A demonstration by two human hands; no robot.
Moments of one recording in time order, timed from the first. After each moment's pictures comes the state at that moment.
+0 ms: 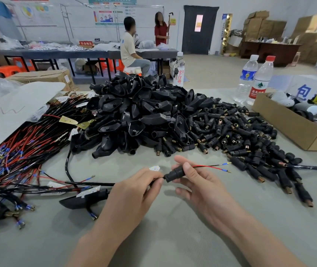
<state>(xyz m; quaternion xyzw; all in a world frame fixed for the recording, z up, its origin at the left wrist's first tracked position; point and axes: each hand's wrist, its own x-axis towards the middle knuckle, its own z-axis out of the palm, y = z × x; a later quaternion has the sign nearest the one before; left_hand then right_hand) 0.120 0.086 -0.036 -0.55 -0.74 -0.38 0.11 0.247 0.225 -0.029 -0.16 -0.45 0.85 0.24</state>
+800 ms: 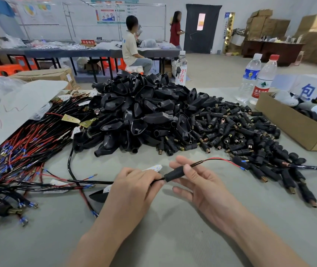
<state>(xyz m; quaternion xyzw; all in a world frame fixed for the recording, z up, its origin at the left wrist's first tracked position) 0.115 0.091 -0.036 -0.56 -0.73 -0.31 0.21 0.248 0.226 -0.030 -0.14 -0.46 0.84 0.23</state>
